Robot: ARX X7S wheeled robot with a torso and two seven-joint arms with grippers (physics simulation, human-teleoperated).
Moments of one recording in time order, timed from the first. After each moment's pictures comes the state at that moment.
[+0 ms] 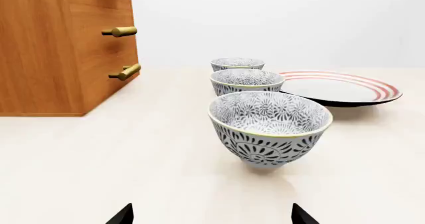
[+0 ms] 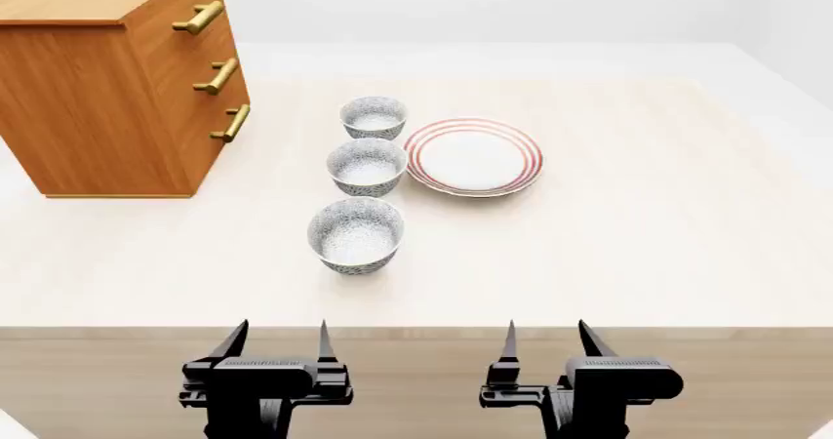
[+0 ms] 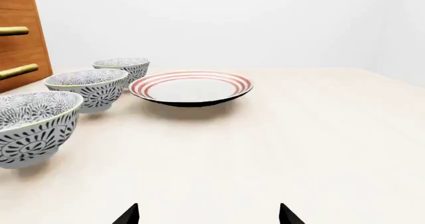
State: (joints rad) left arm 0.00 0.00 0.00 0.00 0.00 0.00 0.00; right arm 0.00 0.00 0.00 0.00 0.00 0.00 0.00
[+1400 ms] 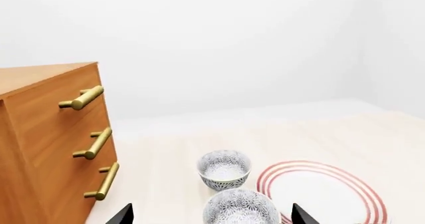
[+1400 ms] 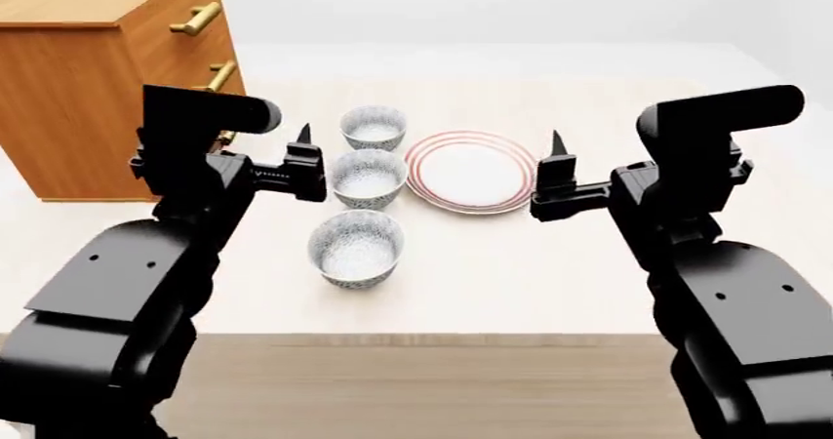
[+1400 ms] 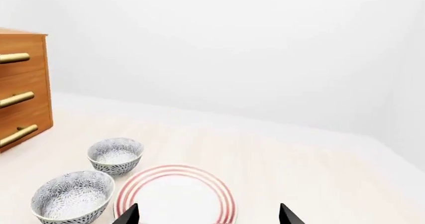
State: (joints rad) left arm -0.75 -0.20 0.04 0.30 -0.24 -1.00 0.03; right arm 0.71 0.25 -0.02 -0.51 0.21 1.16 -0.02
